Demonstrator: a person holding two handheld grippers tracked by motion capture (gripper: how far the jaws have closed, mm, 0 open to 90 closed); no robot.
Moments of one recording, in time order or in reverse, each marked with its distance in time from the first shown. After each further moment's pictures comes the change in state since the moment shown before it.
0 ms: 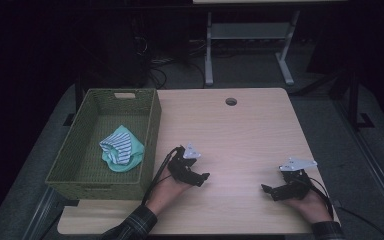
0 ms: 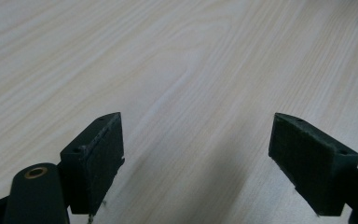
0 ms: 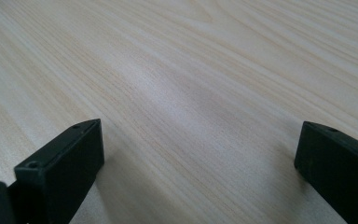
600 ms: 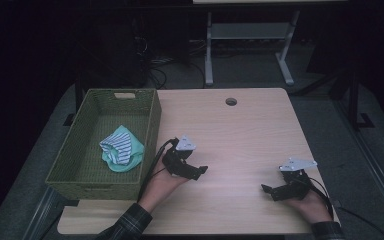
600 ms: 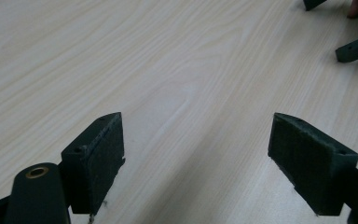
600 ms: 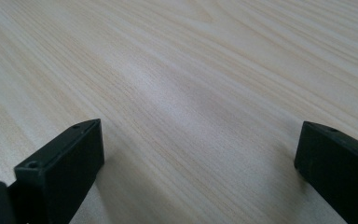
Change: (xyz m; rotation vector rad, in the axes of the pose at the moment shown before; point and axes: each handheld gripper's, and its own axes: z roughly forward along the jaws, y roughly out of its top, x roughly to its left) left arm 0.006 0.019 -0.032 -0.057 -0.022 -0.017; right arm 0.000 0.000 0.000 0.000 0.000 0.000
